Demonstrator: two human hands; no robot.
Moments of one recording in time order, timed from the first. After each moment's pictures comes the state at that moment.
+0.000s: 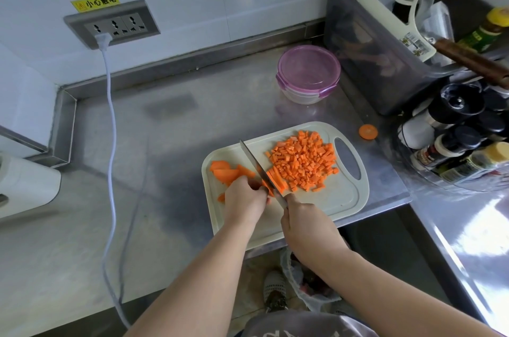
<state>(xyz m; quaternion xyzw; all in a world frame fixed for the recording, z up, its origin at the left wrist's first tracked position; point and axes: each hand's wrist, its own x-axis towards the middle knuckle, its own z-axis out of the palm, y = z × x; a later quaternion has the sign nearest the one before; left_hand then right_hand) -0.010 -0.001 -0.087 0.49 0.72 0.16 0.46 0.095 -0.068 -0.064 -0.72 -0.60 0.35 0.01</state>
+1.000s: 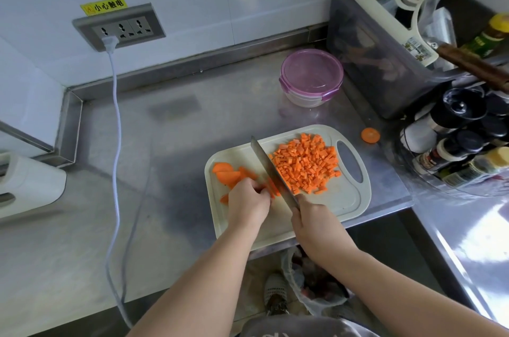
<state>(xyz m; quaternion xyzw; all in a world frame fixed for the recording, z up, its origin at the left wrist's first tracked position) -0.009 -0.003 -0.088 0.51 0.73 0.14 0.43 0.107 -0.067 -0.064 -0.73 -0.57 0.37 0.06</state>
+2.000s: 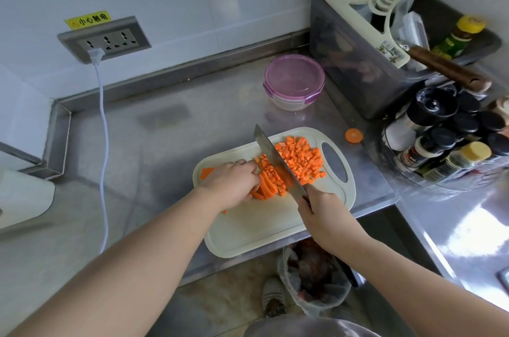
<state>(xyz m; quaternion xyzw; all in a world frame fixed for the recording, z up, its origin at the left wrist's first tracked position) -0.027 0.051 -0.070 0.90 0.37 -0.19 0.10 0.146 -0.067 -0.052 -0.73 -0.56 0.36 0.13</state>
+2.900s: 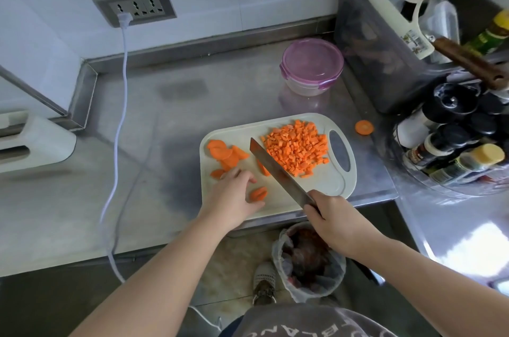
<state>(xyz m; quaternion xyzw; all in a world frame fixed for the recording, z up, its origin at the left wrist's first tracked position) -0.030 -0.042 -0.090 0.75 0.61 0.02 0.25 0.177 -0.098 -0.052 -0.65 -0.65 0.40 0.06</state>
